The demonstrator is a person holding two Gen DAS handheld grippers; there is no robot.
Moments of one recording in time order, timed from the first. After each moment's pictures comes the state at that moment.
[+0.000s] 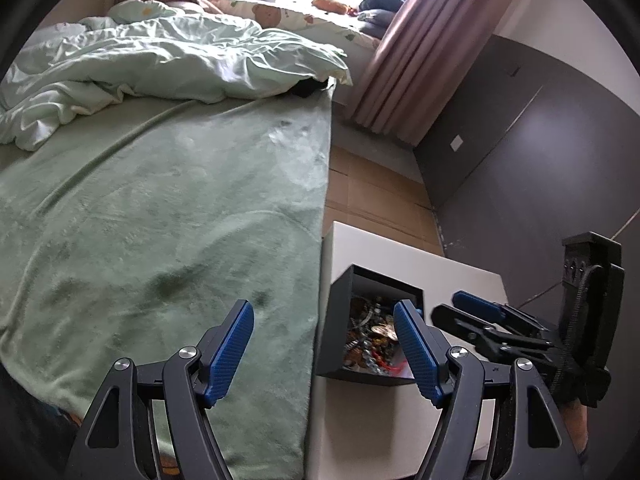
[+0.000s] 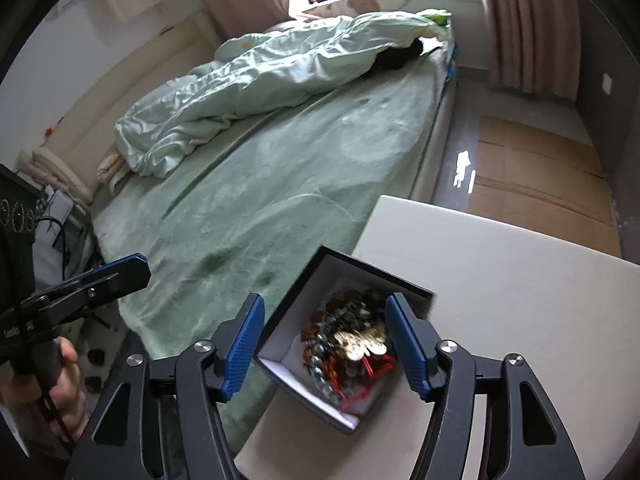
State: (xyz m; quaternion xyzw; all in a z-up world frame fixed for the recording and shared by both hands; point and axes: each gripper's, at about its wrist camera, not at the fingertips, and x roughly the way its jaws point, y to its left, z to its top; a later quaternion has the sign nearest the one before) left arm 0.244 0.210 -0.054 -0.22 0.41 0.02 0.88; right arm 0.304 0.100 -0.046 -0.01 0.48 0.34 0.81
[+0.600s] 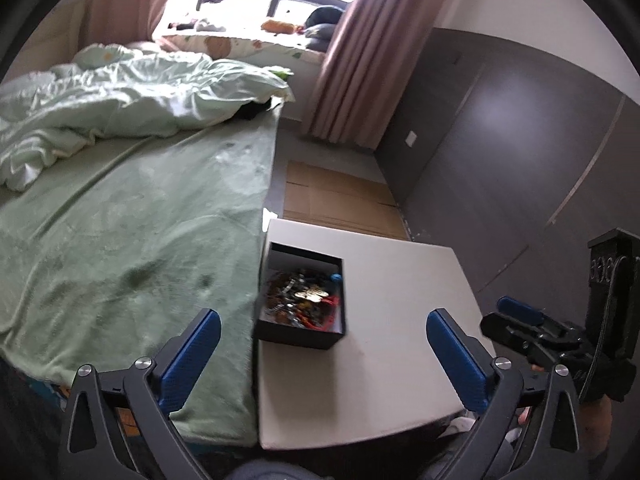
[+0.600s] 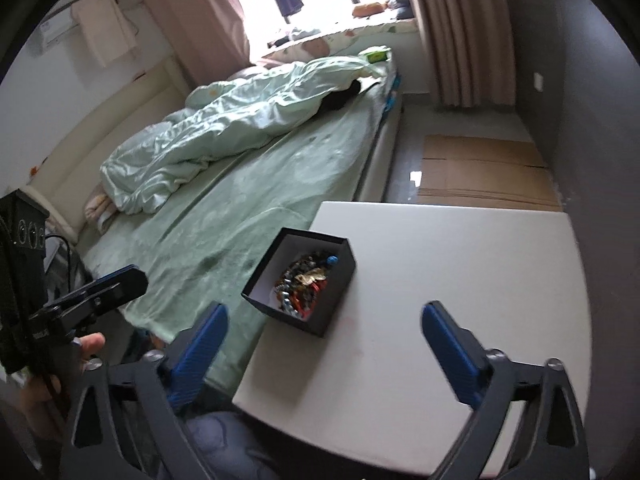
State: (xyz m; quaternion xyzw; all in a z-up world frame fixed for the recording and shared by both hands) left arm 0.181 0.125 -0.008 -0.16 0.38 -0.03 0.91; right arm 0.216 -0.006 0.013 0.03 0.43 0.27 0.86
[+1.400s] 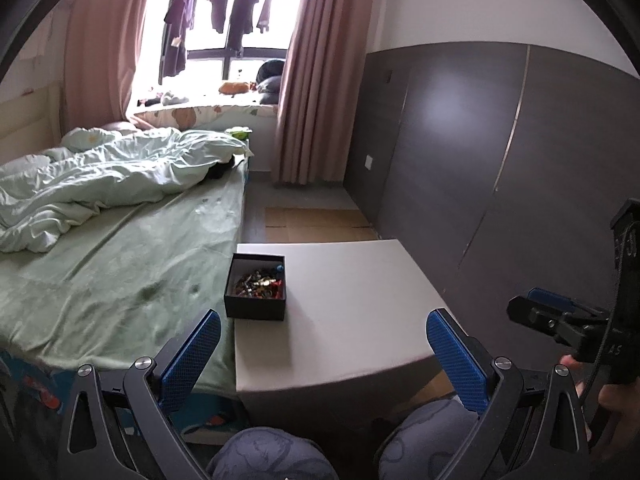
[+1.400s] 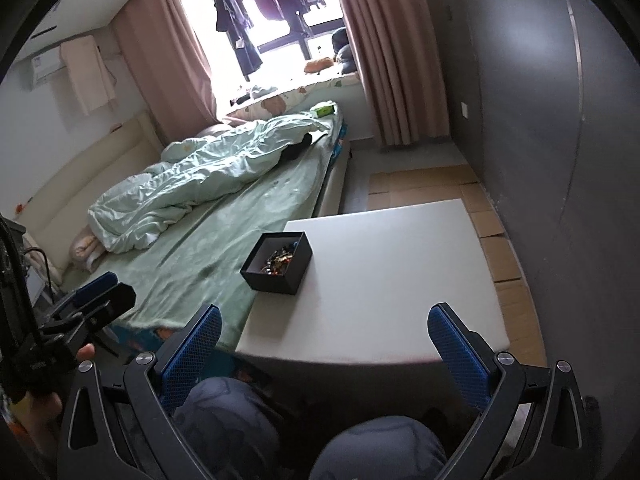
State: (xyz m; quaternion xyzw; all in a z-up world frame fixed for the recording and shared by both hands) left arm 0.035 0.038 0.043 -0.07 0.29 -0.06 0.95; right arm 0.049 -0.098 0.073 0.07 0.35 0.18 0.92
